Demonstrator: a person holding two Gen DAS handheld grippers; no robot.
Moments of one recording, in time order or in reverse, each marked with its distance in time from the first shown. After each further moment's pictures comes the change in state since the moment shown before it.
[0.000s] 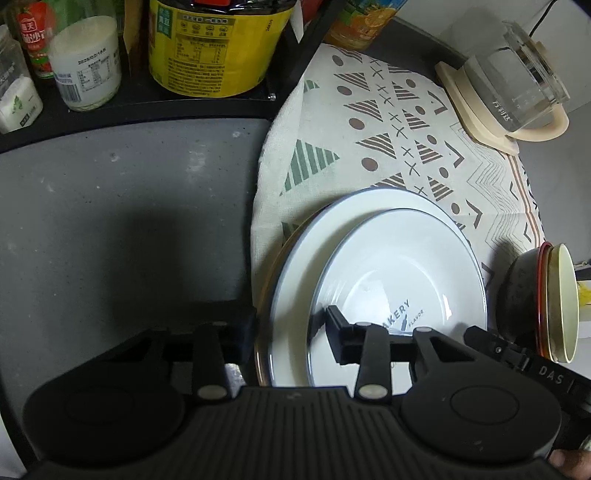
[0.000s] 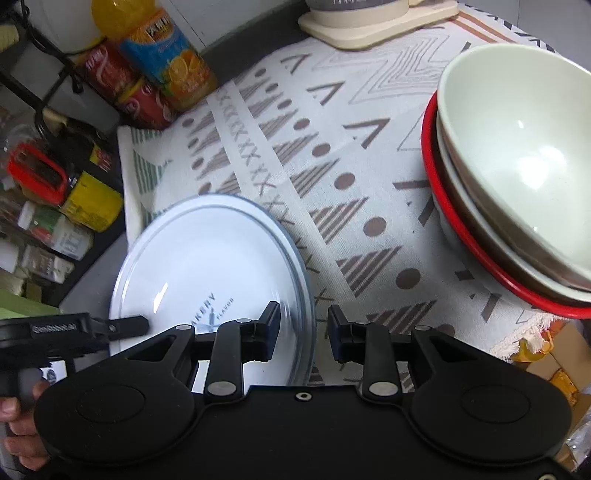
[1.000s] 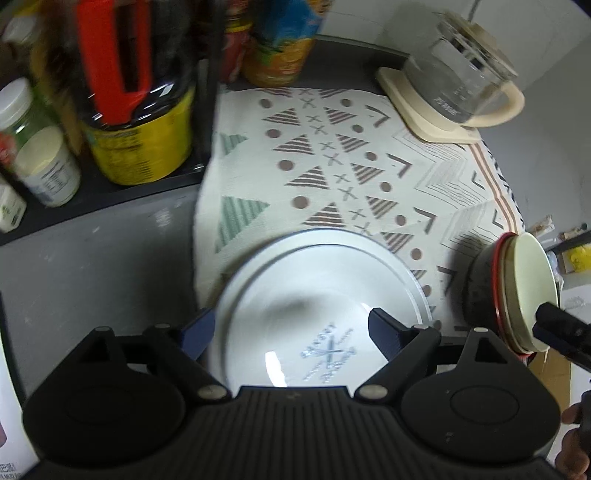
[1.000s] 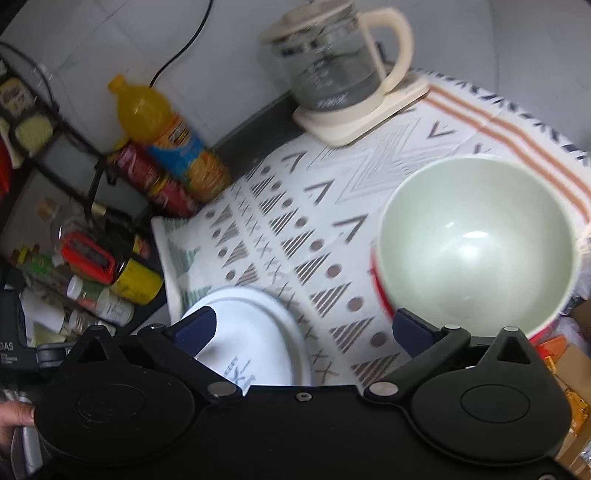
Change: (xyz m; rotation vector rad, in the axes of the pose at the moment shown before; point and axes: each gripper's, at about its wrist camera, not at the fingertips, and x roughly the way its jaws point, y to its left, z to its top) left arm -0.034 -0.070 0.025 0.176 -0.034 0.023; right arm -0.089 -0.023 0.025 0.068 -0.195 0.048
